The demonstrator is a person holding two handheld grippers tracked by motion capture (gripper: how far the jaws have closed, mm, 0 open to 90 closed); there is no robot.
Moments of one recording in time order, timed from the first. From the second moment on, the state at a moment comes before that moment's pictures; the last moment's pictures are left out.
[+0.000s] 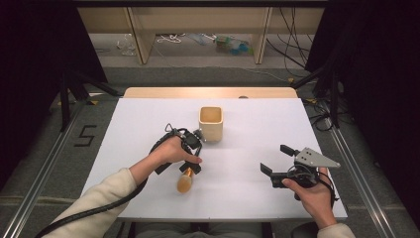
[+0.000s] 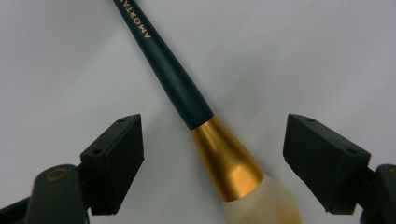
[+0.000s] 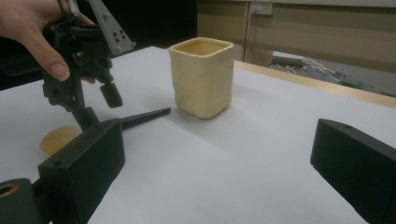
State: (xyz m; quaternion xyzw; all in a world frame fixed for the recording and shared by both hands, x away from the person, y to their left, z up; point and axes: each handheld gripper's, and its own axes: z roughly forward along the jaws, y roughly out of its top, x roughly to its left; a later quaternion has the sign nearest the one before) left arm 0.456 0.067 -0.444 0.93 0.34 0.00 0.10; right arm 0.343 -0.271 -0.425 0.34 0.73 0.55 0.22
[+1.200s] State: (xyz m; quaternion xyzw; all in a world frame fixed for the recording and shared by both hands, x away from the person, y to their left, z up) left arm 0.450 0.057 -0.461 0.93 0.36 -0.01 0.04; right arm 0.343 -0.269 -0.427 0.34 0.73 0.55 0.22
